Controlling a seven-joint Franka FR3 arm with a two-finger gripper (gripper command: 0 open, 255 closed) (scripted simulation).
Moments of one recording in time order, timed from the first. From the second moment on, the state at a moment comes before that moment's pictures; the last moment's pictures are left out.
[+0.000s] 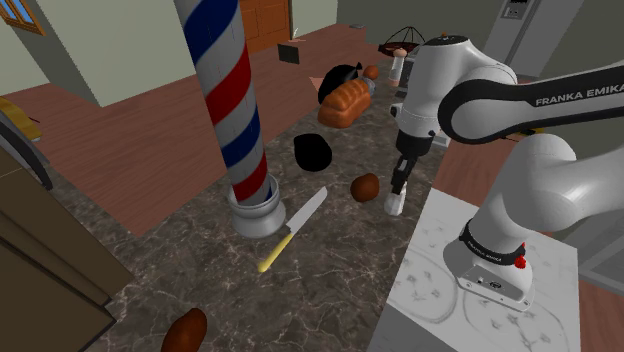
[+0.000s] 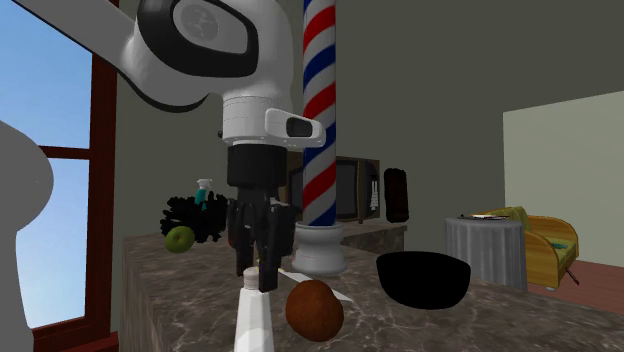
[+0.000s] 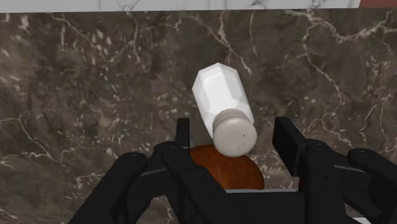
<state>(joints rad) 0.05 -1.01 0.16 -3.01 0.16 2.00 -0.01</state>
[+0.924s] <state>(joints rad) 0.05 -1.03 0.15 -2.96 0.15 1.93 -0.01</state>
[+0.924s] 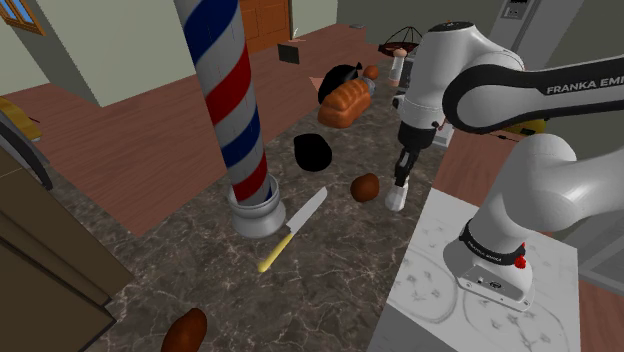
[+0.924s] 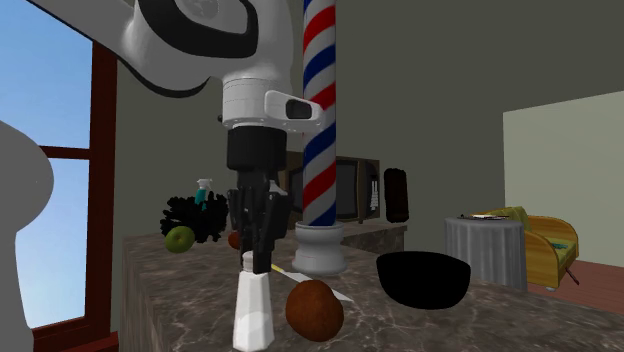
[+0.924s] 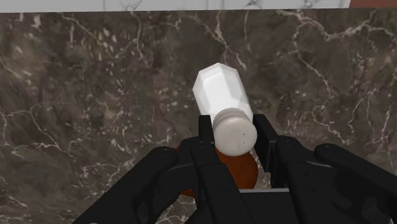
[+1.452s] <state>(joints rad) 0.04 -1.05 0.14 -2.87 0.13 1.82 -0.01</state>
